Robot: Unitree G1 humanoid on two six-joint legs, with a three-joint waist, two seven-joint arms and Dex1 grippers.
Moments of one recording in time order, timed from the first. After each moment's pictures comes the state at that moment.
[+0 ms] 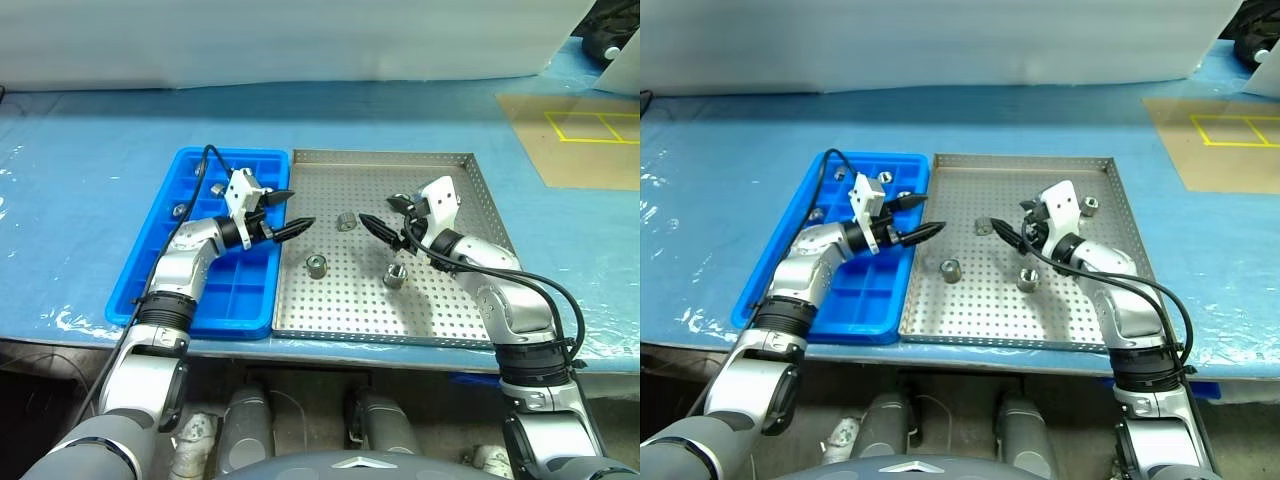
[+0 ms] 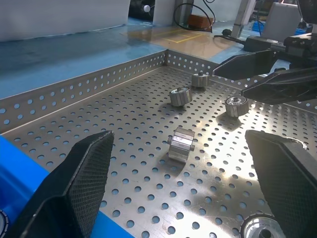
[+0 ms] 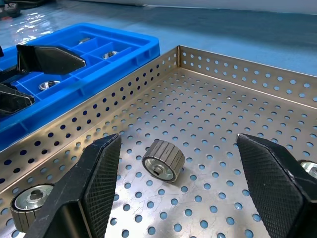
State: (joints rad) left arm -0.65 0.31 0.00 0.50 -0.33 0.07 -1.04; right arm -0.38 -0.39 -0.02 -0.15 0.33 0.56 0.55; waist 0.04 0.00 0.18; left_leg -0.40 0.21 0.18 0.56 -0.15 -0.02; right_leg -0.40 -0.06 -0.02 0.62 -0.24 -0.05
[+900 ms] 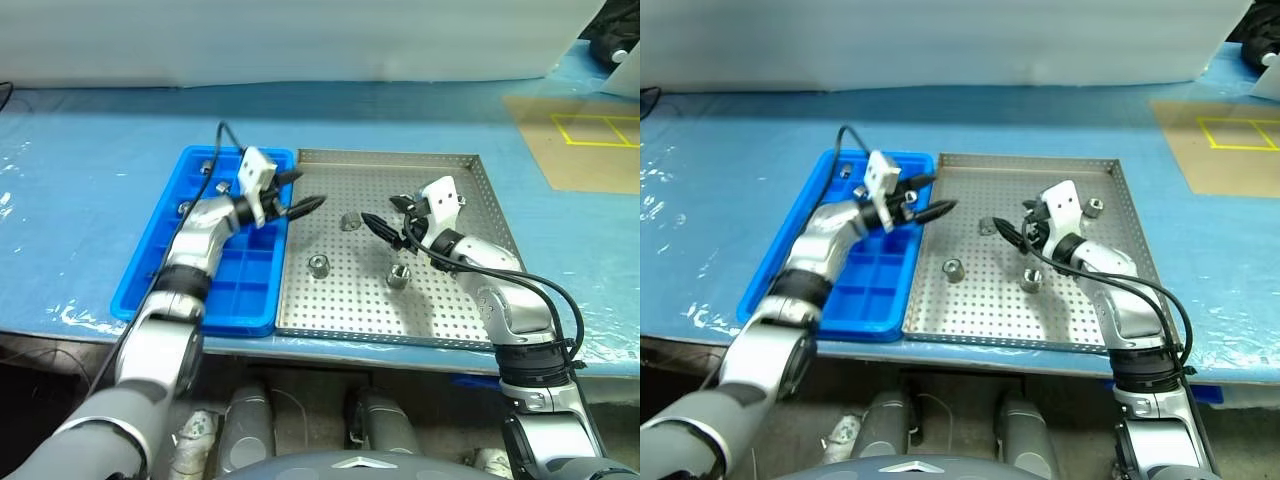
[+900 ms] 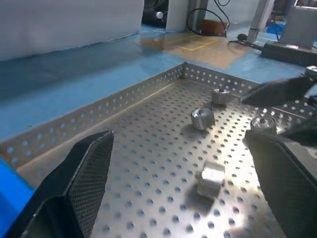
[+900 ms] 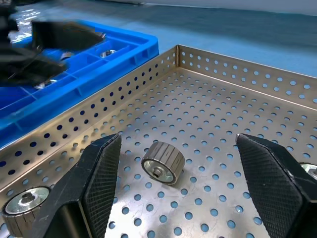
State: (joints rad) left arm -0.98 0.22 -0.01 0.84 -0.25 -0.01 -0.99; right arm -0.38 -0.39 -0.02 -0.16 0.32 0.56 0.52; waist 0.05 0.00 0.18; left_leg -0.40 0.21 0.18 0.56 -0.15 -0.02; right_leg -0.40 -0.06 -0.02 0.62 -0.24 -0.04
